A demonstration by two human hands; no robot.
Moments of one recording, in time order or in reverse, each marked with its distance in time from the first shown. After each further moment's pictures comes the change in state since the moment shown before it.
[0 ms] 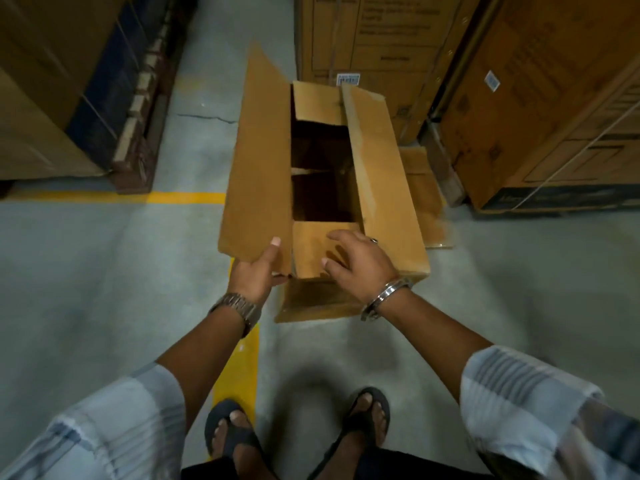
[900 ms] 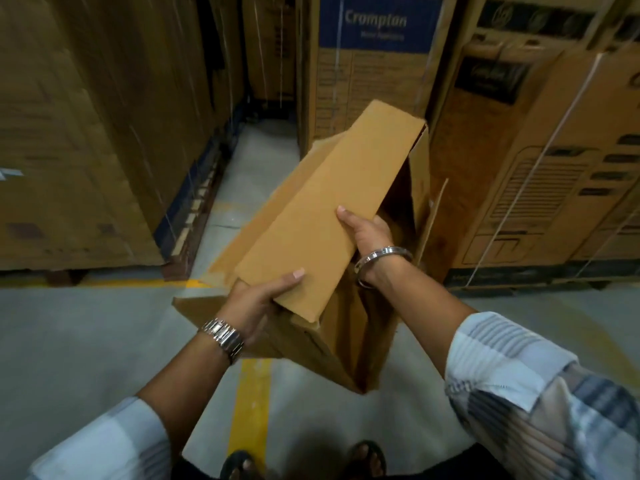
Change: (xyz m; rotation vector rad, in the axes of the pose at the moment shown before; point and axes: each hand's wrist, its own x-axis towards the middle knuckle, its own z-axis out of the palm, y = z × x) left_hand -0.231 0.133 -0.075 -0.239 -0.397 0.242; right_hand -0.118 -0.178 -0.175 1.364 0.381 0.222
